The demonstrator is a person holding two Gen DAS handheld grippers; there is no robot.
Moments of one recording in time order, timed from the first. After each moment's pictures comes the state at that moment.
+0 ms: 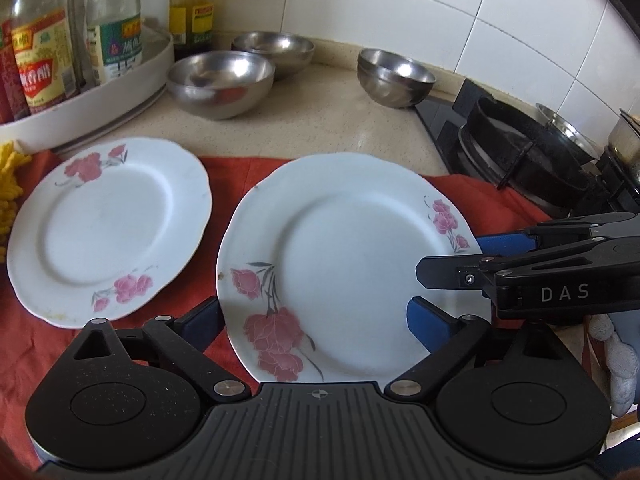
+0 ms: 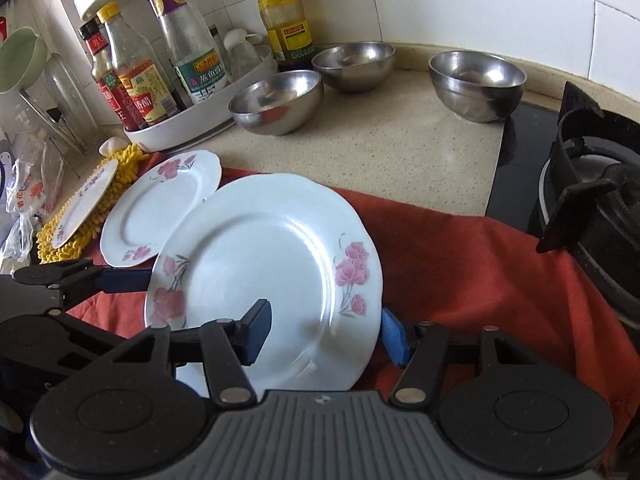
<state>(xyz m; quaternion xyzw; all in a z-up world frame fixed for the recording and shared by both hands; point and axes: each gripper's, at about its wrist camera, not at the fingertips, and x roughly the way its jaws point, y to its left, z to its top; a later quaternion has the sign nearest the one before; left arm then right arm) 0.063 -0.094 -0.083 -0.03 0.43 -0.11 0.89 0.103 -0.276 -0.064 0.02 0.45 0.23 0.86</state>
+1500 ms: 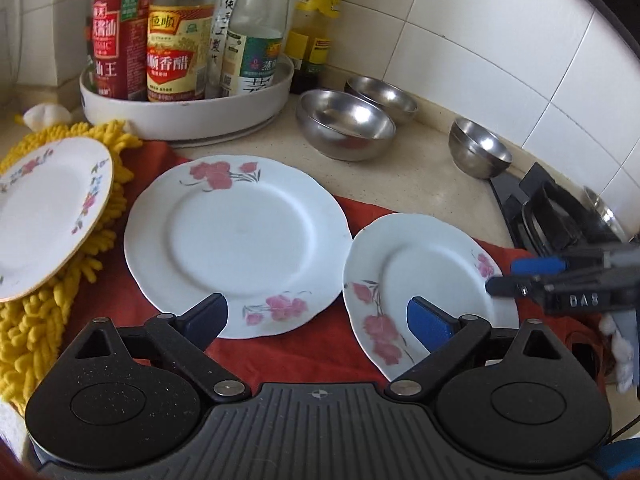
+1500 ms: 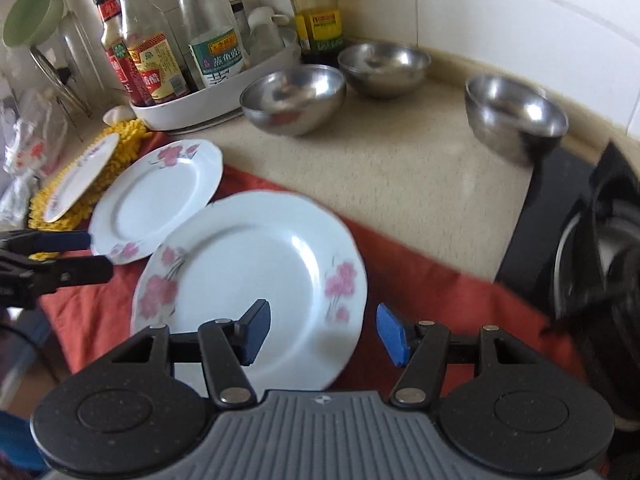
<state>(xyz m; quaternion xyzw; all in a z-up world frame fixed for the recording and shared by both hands) 0.055 -0.004 -0.063 -0.12 0.41 -0.04 0.90 0.137 -0.264 -0.058 -0.04 0.47 0.27 0.84</state>
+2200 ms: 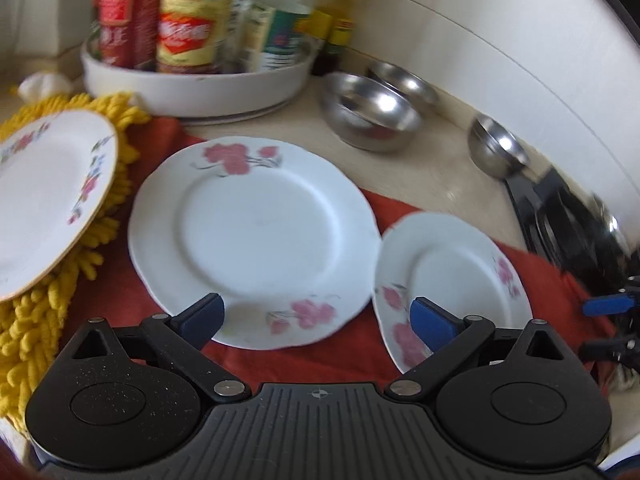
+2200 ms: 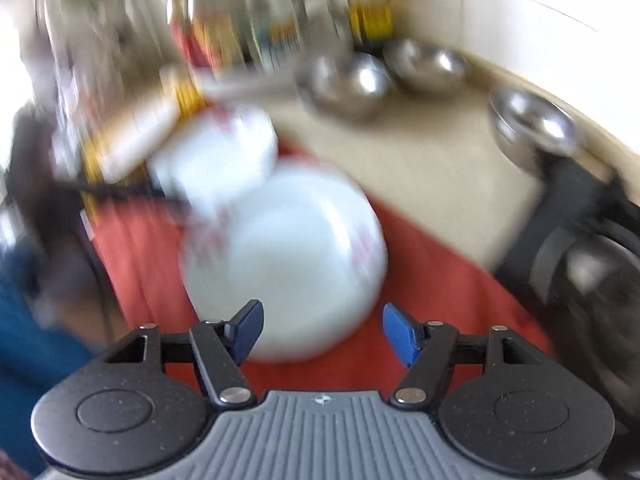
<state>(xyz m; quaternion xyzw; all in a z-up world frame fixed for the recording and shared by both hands) 0.073 0.028 -0.076 -0.16 0.44 -0.03 0.89 0.136 -0.270 -0.015 -0.06 0.47 0.35 0.81</state>
